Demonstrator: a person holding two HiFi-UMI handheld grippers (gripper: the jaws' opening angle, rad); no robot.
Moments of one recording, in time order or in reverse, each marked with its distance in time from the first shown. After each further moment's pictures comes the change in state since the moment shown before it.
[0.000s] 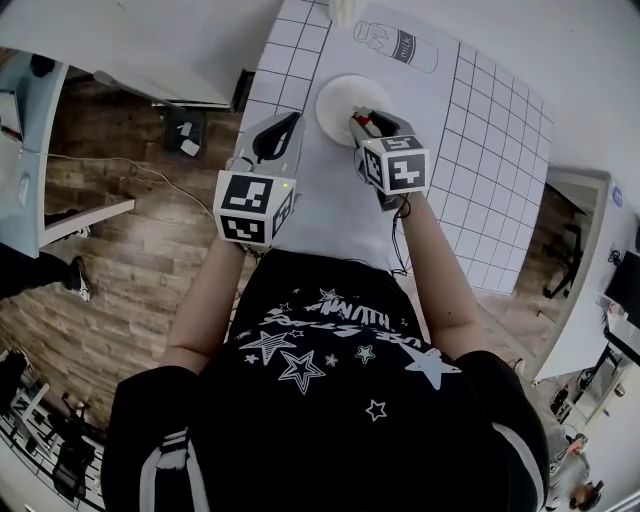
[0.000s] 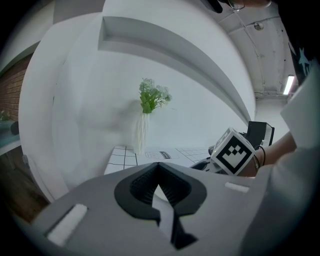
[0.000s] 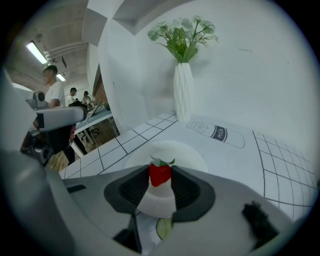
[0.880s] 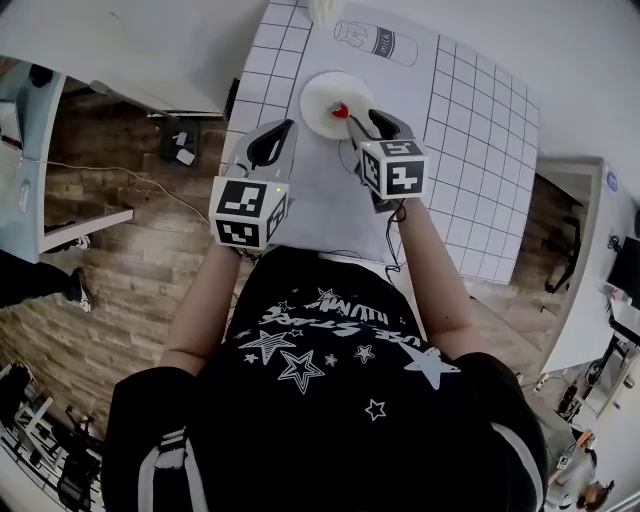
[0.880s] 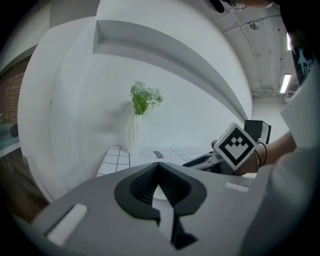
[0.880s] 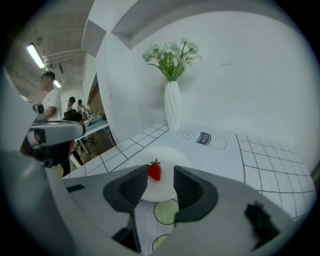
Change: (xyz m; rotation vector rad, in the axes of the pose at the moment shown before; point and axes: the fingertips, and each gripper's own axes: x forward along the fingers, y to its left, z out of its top) left arm -0.013 -0.028 -0.002 0.026 -0.004 -0.021; right arm -0.042 -0.010 0.002 0.050 -0.110 -0.066
